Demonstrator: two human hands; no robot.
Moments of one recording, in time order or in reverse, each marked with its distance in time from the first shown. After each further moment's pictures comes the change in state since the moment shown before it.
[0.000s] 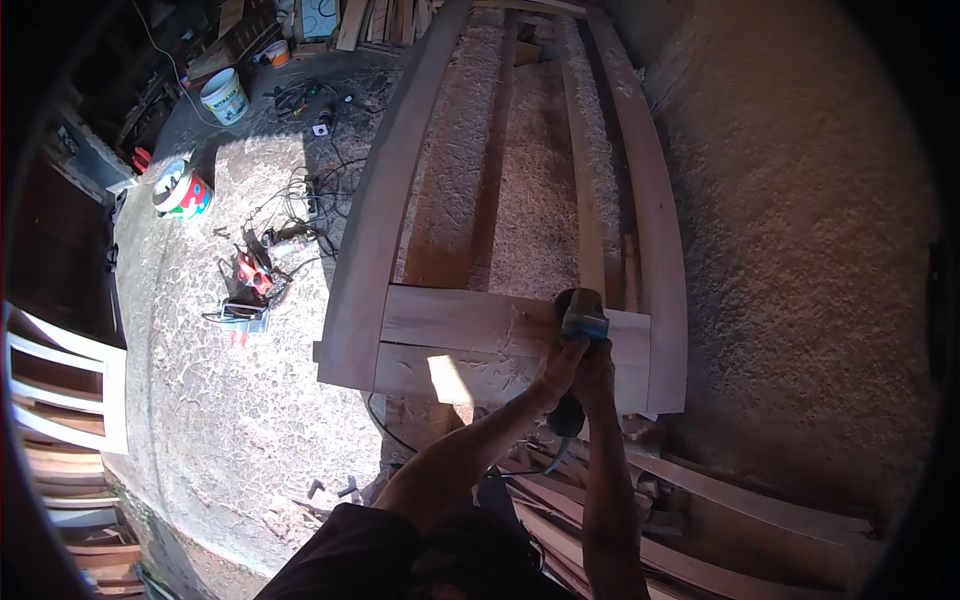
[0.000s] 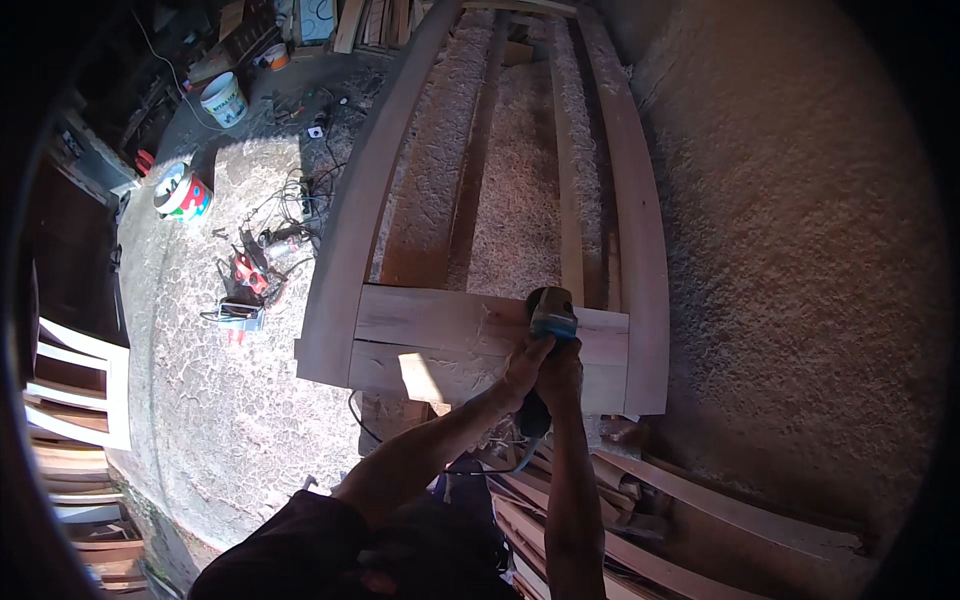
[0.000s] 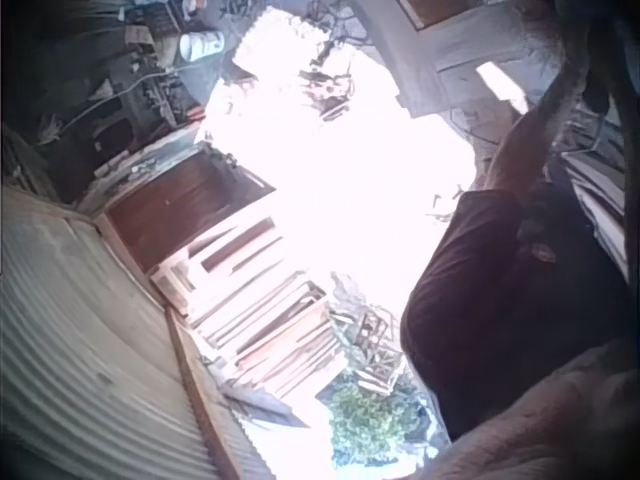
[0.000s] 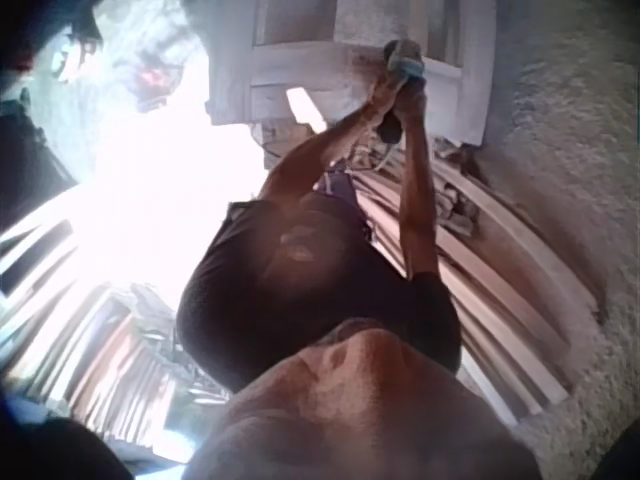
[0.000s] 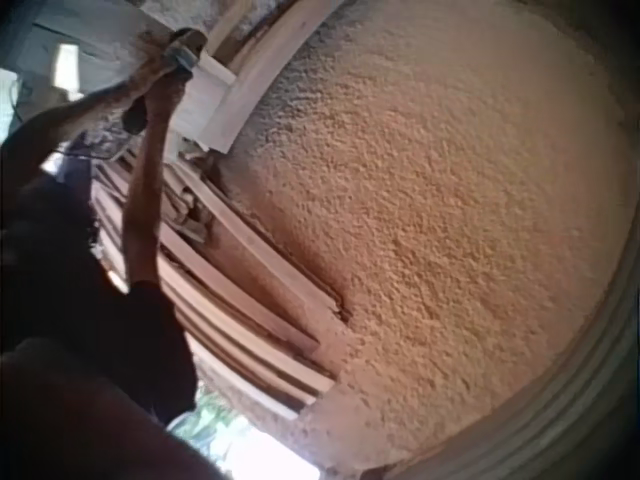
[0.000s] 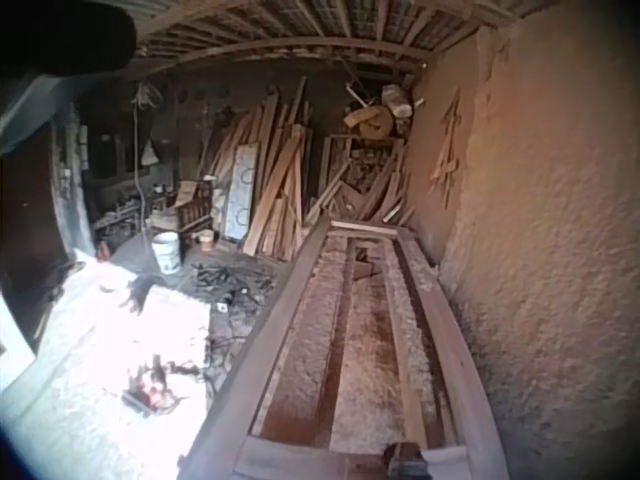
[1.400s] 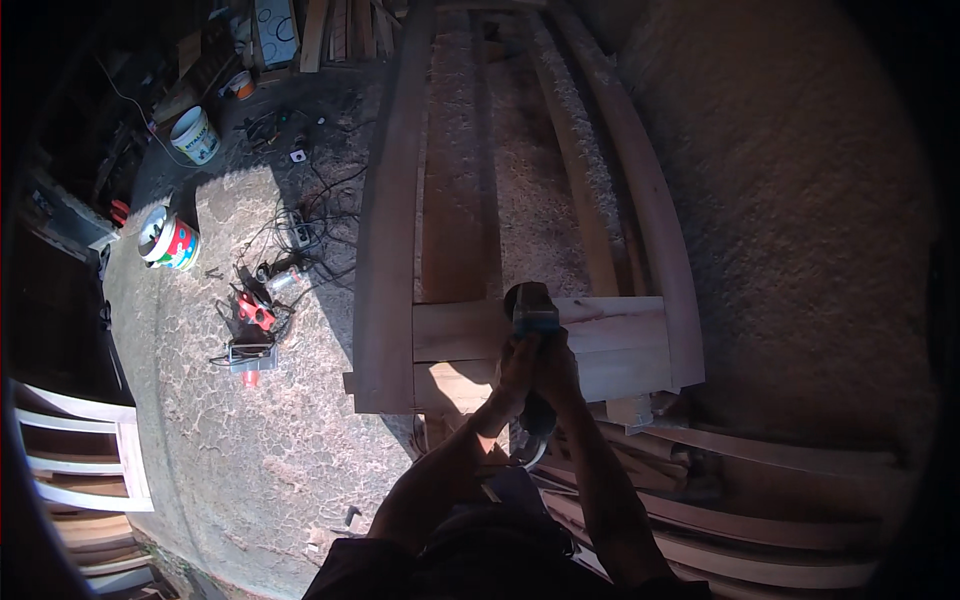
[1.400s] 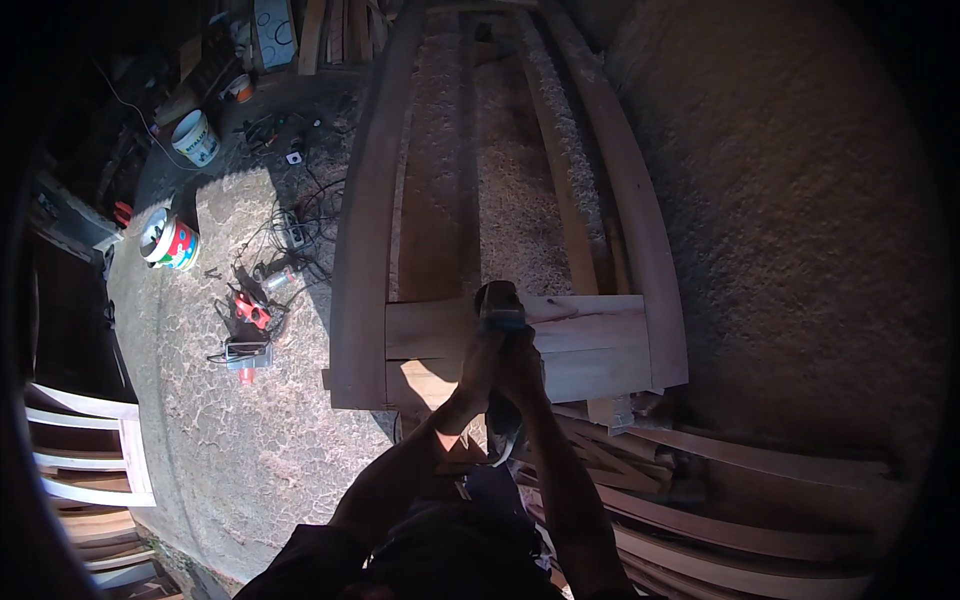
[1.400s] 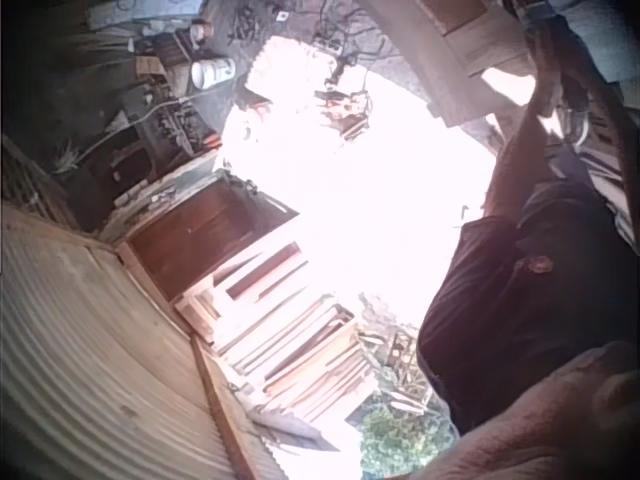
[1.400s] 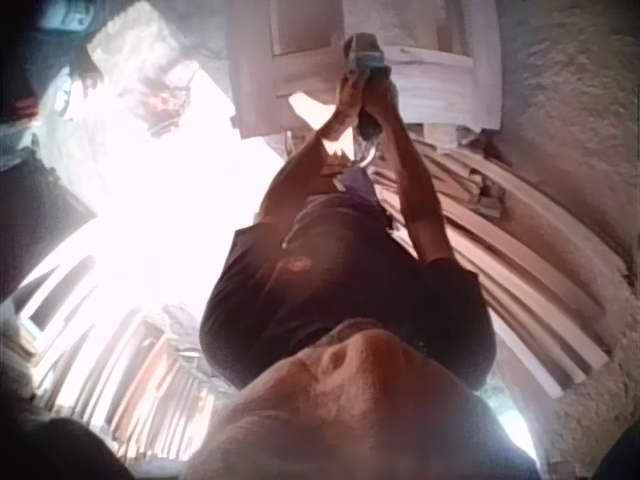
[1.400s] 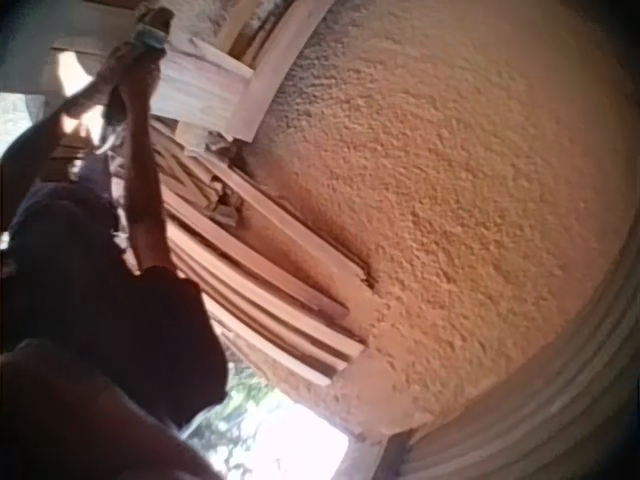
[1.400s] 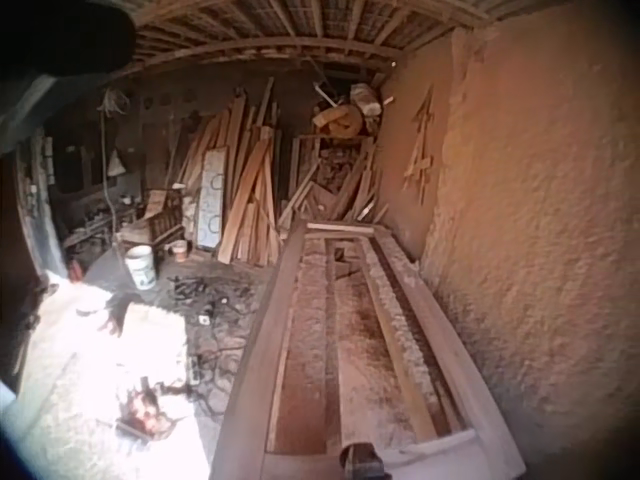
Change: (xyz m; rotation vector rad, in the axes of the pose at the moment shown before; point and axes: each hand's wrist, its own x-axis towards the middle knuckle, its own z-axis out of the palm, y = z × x) left_hand -0.019 0.023 -0.122 -0.154 0.121 0.155; right_hand -0.041 -0.092 0.085 0.020 -0.067 -0.079
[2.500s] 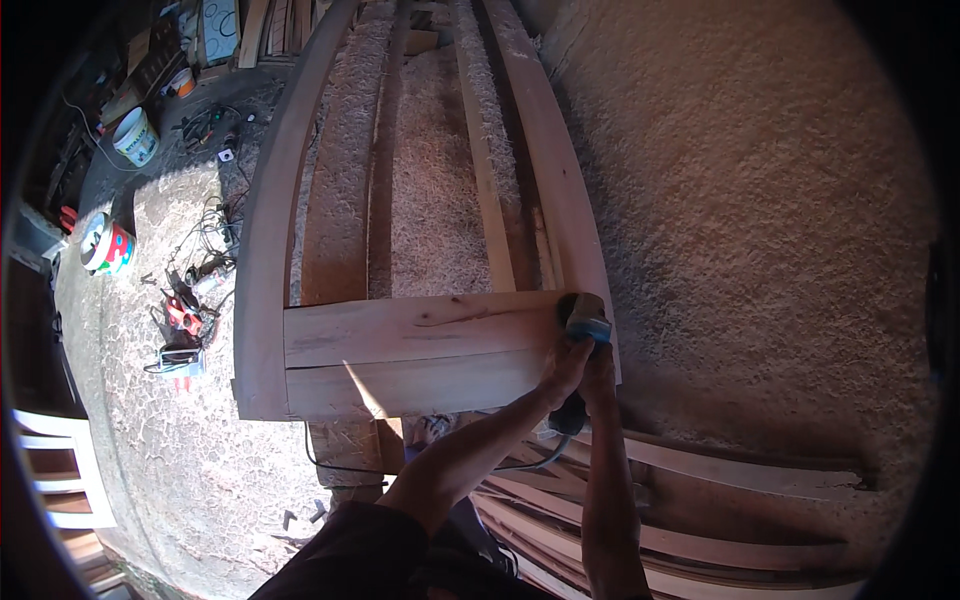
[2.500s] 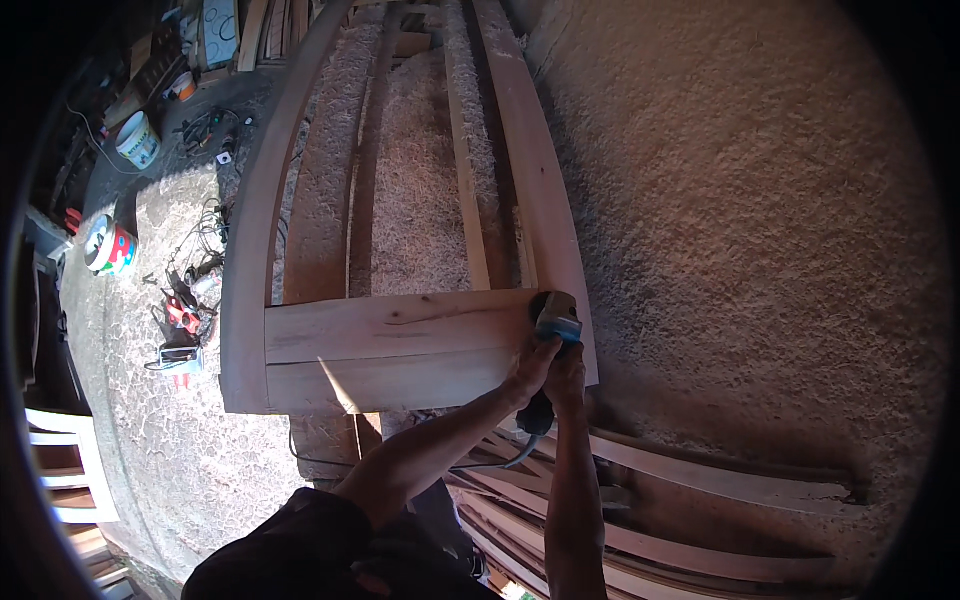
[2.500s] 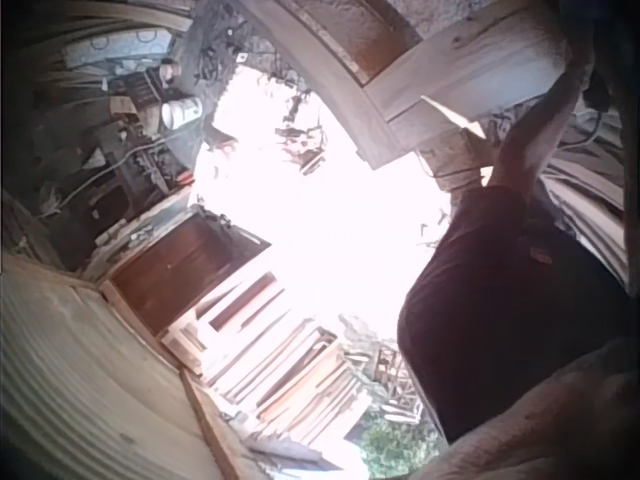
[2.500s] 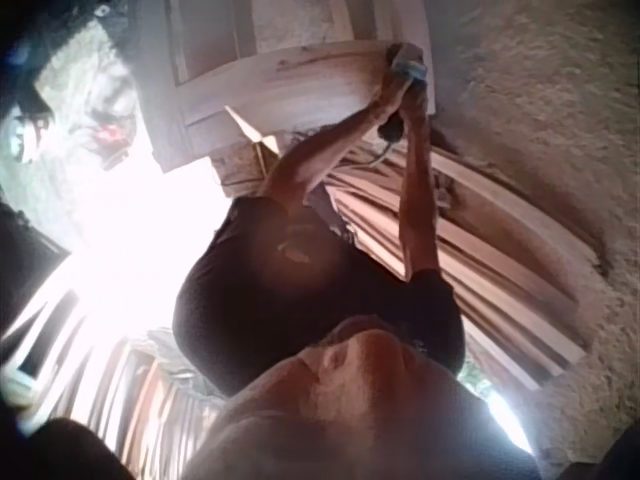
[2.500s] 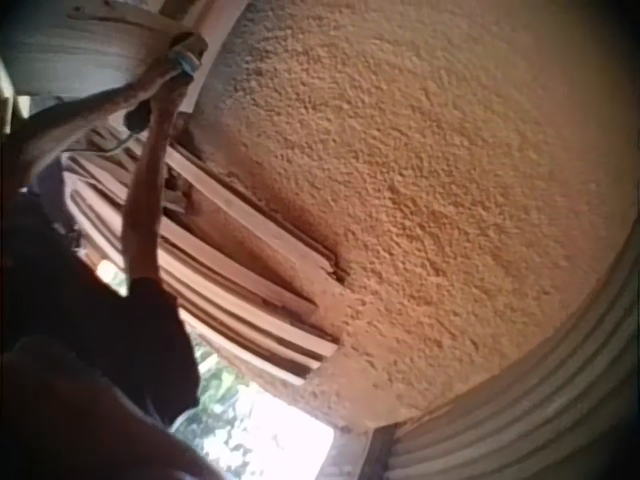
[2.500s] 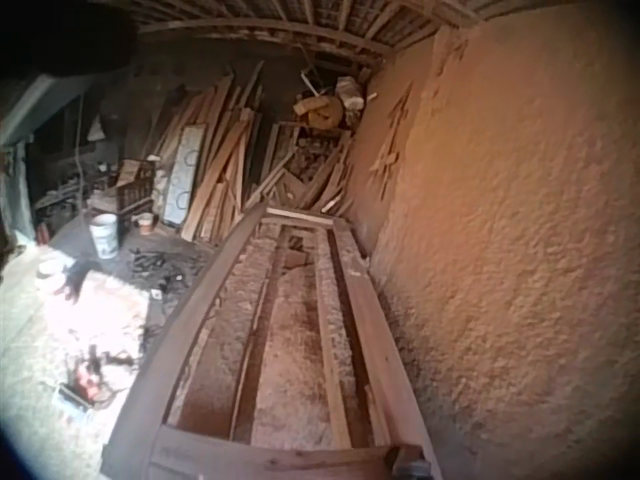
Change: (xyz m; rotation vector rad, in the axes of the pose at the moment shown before) left_hand -0.005 -0.143 0.256 0.246 -0.330 0.001; right_hand 0.021 0.213 -0.194 -0.084 0.277 0.182
